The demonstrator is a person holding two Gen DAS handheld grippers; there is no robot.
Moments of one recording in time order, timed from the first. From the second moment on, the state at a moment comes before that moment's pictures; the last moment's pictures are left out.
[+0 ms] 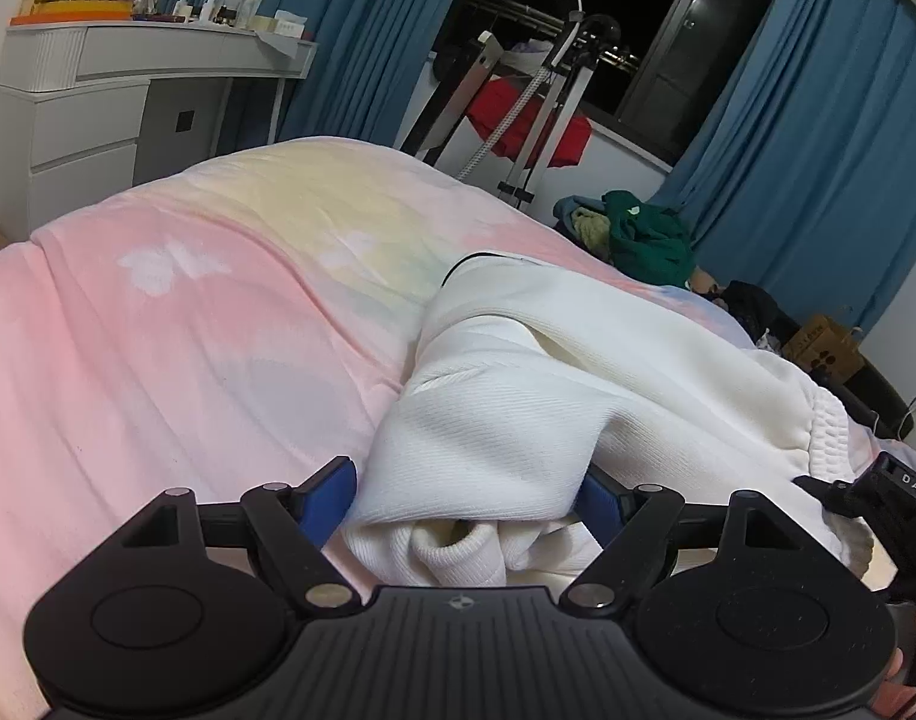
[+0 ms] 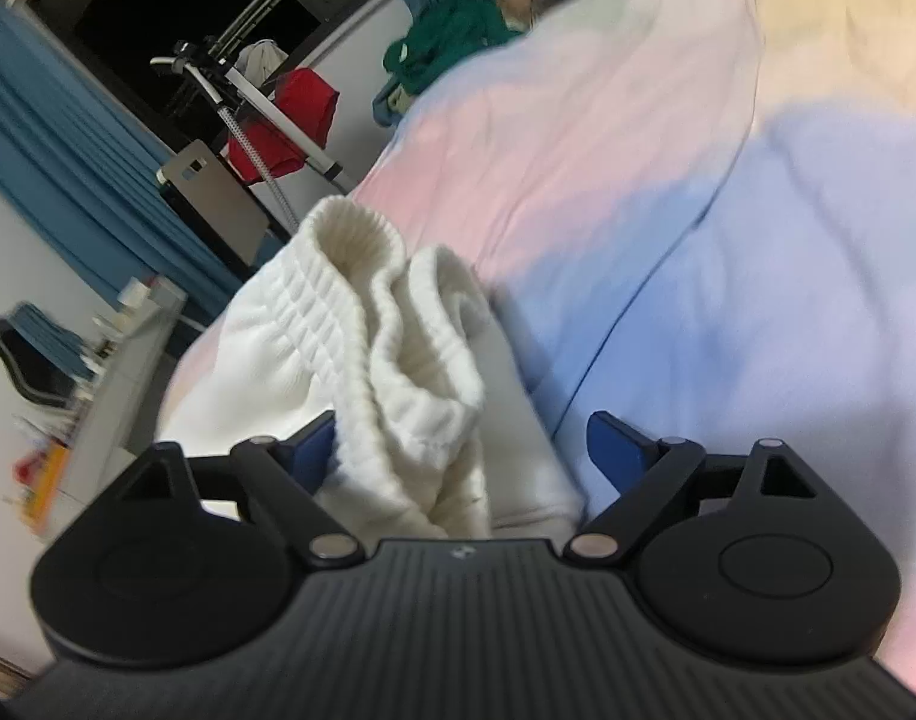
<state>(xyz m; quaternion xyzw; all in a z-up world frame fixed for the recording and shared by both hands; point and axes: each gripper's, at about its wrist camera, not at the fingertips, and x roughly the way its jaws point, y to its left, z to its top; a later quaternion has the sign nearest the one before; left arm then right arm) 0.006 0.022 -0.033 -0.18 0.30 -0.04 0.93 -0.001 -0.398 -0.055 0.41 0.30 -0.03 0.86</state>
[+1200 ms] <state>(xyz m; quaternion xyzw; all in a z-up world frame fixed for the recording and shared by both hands) 0.103 0.087 -0.057 -0.33 0.41 -0.13 0.84 0.001 -0.368 -0.021 0.35 0.27 0.04 0.90</state>
